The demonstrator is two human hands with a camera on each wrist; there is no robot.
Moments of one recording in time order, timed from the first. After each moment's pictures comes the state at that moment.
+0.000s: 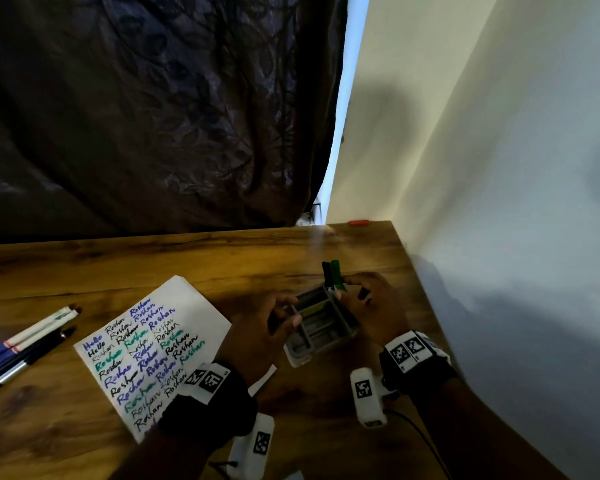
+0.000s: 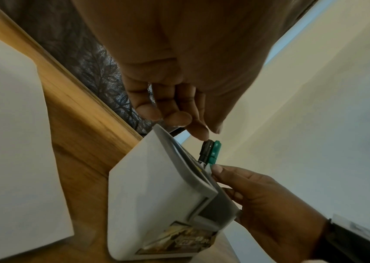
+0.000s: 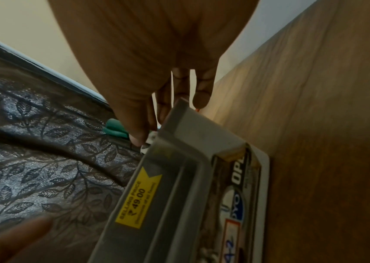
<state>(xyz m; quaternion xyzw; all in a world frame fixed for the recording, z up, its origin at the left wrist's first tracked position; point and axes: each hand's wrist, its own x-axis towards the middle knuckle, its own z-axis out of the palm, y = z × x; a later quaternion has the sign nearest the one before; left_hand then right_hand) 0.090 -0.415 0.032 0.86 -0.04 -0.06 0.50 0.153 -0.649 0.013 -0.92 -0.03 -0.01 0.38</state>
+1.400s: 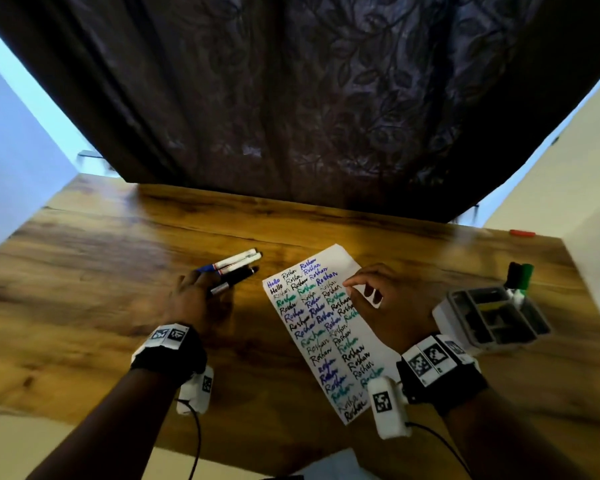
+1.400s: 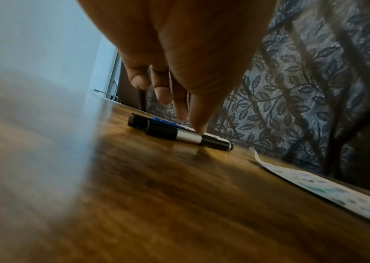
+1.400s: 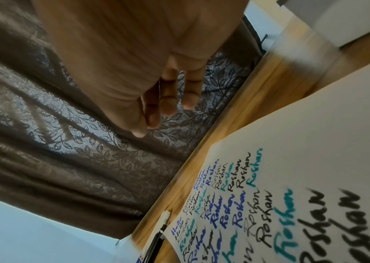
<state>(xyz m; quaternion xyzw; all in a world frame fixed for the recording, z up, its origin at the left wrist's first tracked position) -0.013 -0.059 -0.021 0.93 0.27 0.02 0.23 0.075 -0.394 0.042 -0.88 -0.29 -0.01 0.36</state>
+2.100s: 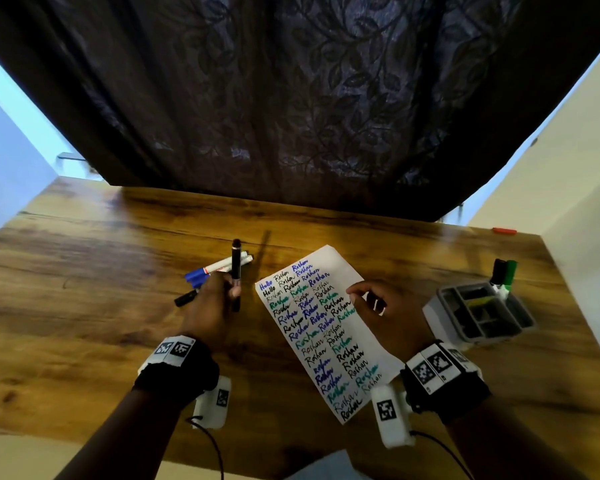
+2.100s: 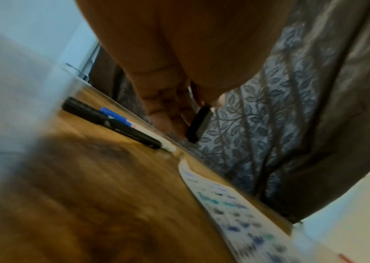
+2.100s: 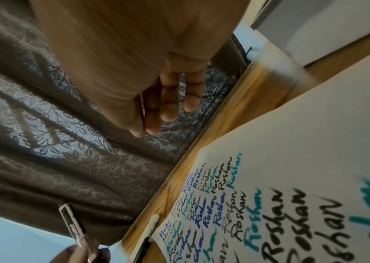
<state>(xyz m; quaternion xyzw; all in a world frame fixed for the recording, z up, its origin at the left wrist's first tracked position) -0.014 -0.096 -0.003 0.91 0.17 0.05 0.38 0.066 -0.409 0.030 -0.89 -0.24 0.03 0.38</state>
